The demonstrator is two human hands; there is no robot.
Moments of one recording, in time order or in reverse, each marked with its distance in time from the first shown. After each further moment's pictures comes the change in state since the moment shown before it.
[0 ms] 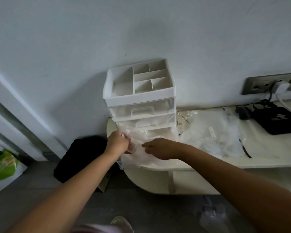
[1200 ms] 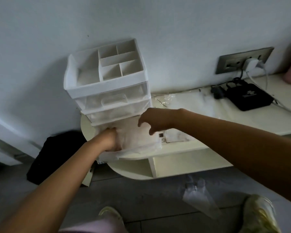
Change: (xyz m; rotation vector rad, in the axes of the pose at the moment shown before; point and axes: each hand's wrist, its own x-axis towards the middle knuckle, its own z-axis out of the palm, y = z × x) left_hand 0.017 0.011 0.033 1.100 -0.450 0.341; right_hand -0.006 0.051 -0.046 -0.308 0.005 -0.015
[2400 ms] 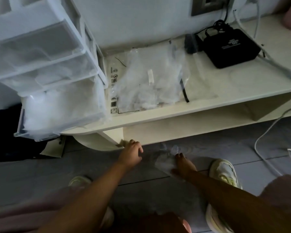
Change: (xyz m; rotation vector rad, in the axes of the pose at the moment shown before) left_hand 0.029 0.187 0.203 -0.415 -0.015 0.172; right_hand -0.146 0.102 0.398 0.598 -0.224 0.749
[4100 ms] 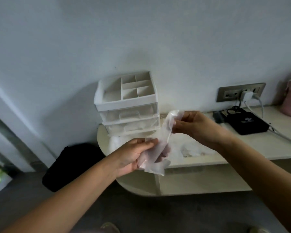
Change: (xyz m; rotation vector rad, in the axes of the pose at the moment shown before) left_hand -0.173 0.011 -0.255 -1.403 -0.107 0.259; right_hand -0.223 -0.258 -0.271 0.802 0.160 -1.049
